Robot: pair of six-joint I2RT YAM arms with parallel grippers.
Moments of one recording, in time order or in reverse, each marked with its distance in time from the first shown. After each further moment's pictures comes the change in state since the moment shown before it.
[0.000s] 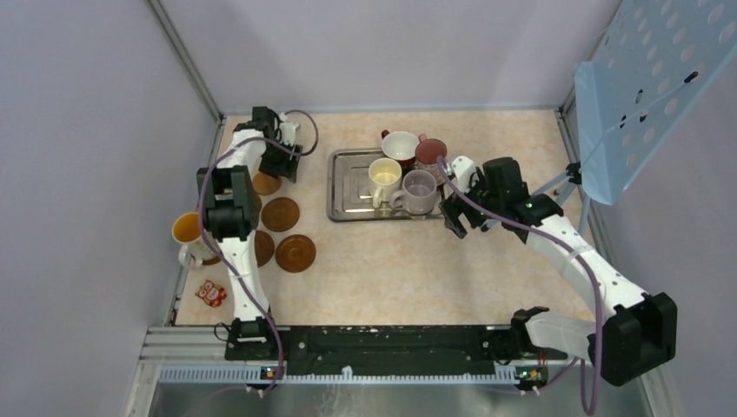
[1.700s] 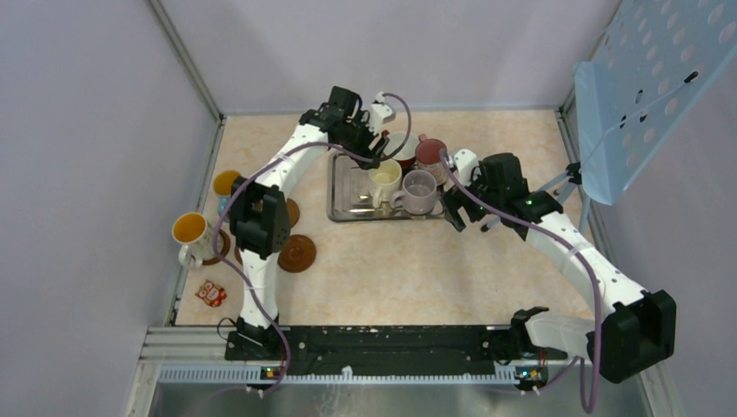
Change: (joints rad) left arm -0.435 -0.156 0.101 0.056 0.241 0.116; right arm 0.000 0.020 0.025 0.030 0.045 0.048
